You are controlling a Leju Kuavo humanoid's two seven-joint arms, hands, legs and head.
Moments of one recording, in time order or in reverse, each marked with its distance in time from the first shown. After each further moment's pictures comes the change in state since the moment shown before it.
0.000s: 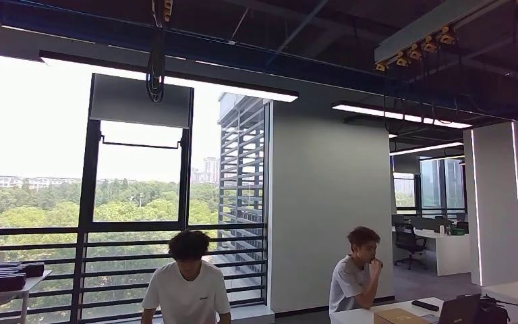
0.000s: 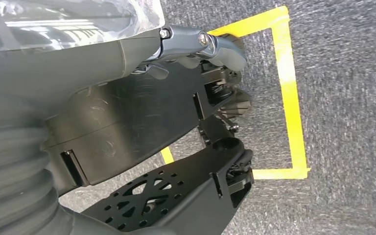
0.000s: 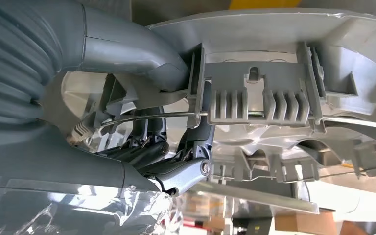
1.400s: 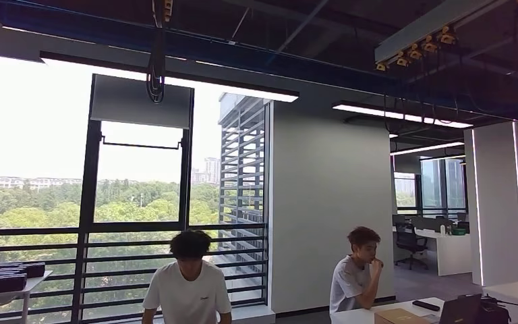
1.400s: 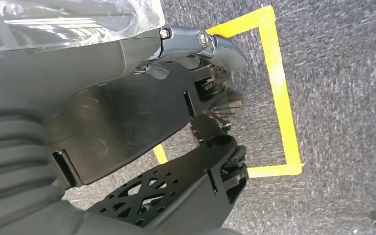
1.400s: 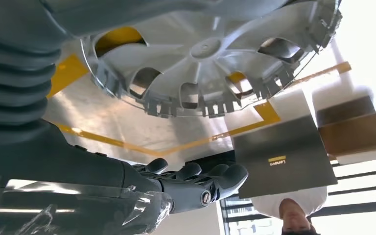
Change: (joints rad) left arm -0.008 -0.013 0.001 0.029 -0.039 -0.027 -0.027; right arm -0.227 -0.087 0.714 -0.242 -0.231 -0.071 -0.063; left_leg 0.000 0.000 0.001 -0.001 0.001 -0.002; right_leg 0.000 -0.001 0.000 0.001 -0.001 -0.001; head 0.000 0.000
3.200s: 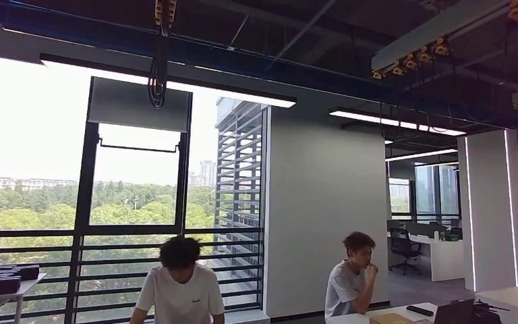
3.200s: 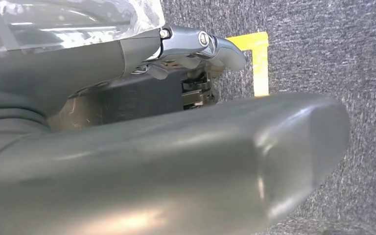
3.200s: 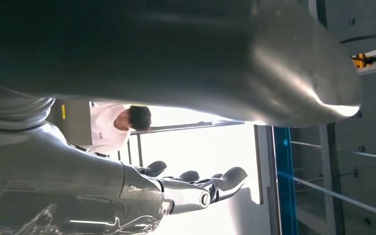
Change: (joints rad) left arm 0.025 -0.008 0.080 0.027 0.080 0.047 -0.114; right arm 0.500 0.021 -0.402 -0.830 -0.729 -0.621 -0.880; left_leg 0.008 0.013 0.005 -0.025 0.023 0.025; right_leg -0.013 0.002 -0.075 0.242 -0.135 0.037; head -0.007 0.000
